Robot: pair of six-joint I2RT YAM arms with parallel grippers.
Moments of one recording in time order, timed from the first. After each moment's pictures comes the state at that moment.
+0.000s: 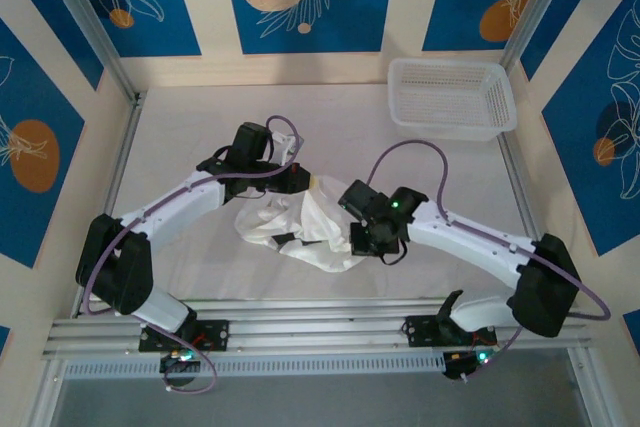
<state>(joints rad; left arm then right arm) -0.54 1.52 1.11 -0.33 0.62 -0.41 0.87 1.30 0.98 -1.04 -0.01 0.87</state>
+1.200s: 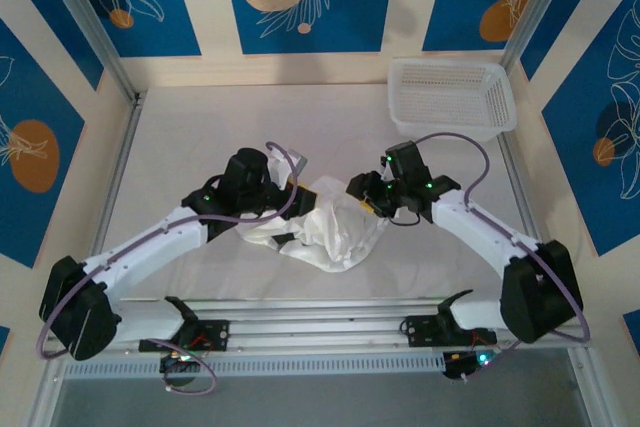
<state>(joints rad) -0.70 1.24 0.92 -0.23 0.34 -0.23 0.45 1.33 0.87 -0.43 -0.41 0.98</state>
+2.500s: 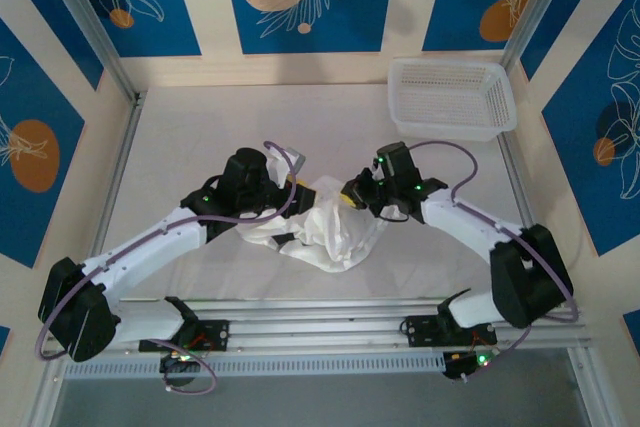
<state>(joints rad) -0.69 1.23 0.92 -0.22 0.30 -0.23 0.47 1.36 0.85 -0.26 -0.45 1.18</state>
